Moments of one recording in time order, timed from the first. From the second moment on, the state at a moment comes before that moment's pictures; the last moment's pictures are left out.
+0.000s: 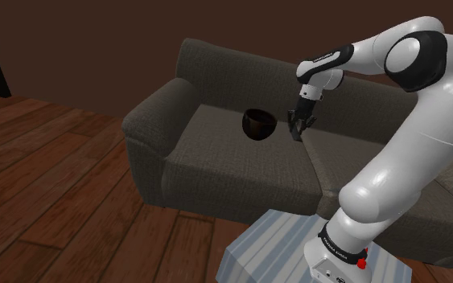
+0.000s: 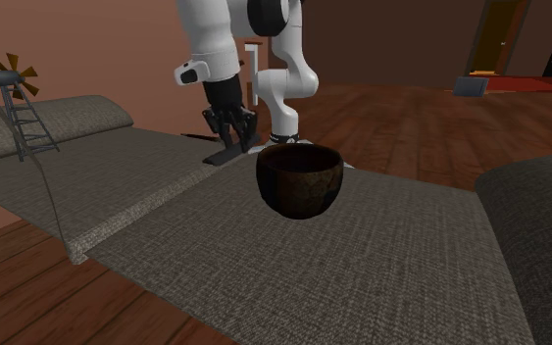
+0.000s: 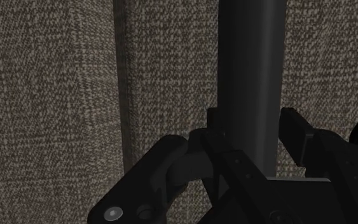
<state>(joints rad) -0.33 0.01 -0.38 -2.11 0.08 1.91 0.14</state>
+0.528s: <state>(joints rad) -0.33 -0.03 -0.38 -2.04 0.06 1.80 0.16</state>
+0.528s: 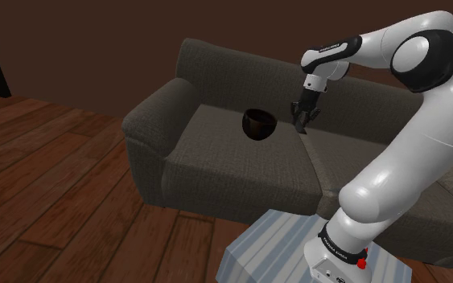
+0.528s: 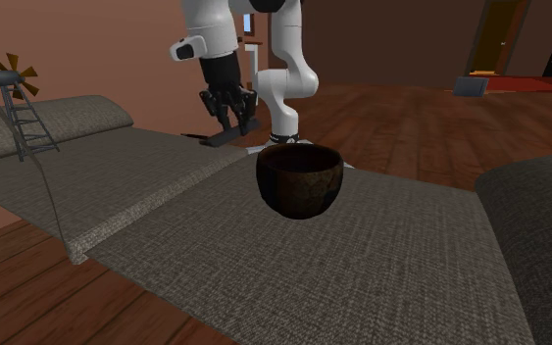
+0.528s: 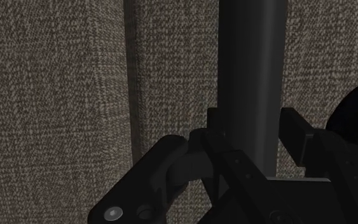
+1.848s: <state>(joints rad) -0.27 0.05 -0.31 -1.79 0.11 1.64 0.29</state>
